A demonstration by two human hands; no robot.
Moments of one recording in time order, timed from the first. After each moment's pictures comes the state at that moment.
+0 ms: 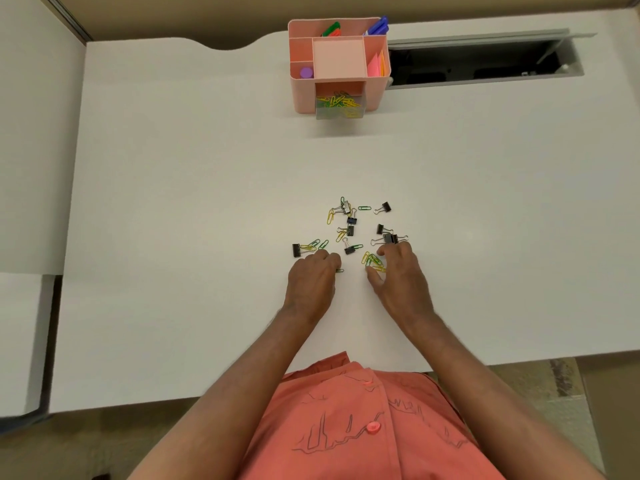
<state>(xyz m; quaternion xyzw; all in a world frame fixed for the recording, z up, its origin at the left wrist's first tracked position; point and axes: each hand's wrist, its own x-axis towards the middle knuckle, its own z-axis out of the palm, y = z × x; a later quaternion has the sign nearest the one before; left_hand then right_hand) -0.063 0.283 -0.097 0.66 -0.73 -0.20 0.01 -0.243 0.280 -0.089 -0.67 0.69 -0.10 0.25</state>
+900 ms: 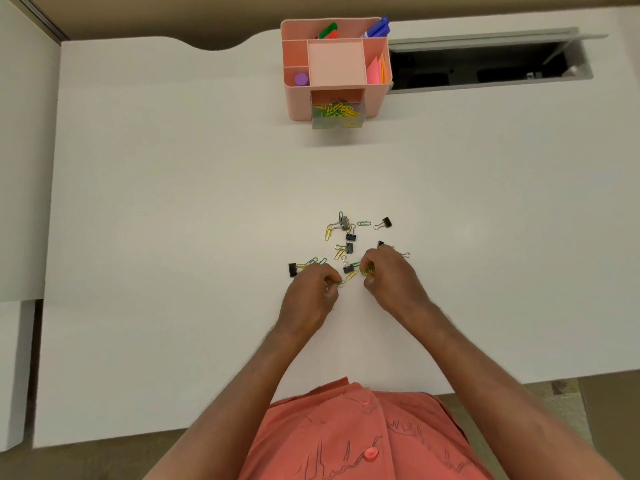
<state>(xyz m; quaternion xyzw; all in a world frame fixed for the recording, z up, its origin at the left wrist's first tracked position) -0.055 0.267 -0.096 0.68 -0.58 -0.41 0.15 -0.229 0.222 -0.081 -0.68 0.65 0.00 0.33</state>
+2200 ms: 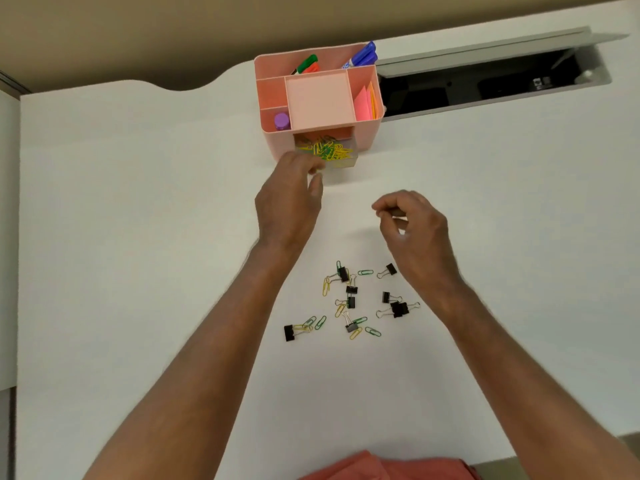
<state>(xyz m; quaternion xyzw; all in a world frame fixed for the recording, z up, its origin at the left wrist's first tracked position) -0.040 0.036 -0.052 0.70 -0.64 -0.18 0.26 -0.234 0.089 -0.045 -0.61 0.65 -0.33 0.32</state>
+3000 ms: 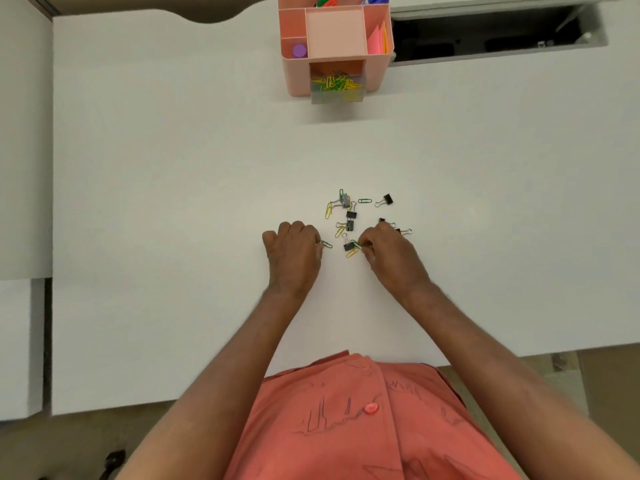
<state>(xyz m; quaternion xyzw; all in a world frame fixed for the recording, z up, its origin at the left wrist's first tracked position) -0.041 0.243 -0.090 0.73 -0.66 -0.17 -0.01 -0.233 0.230 -0.085 -0.72 0.62 -0.04 0.30</state>
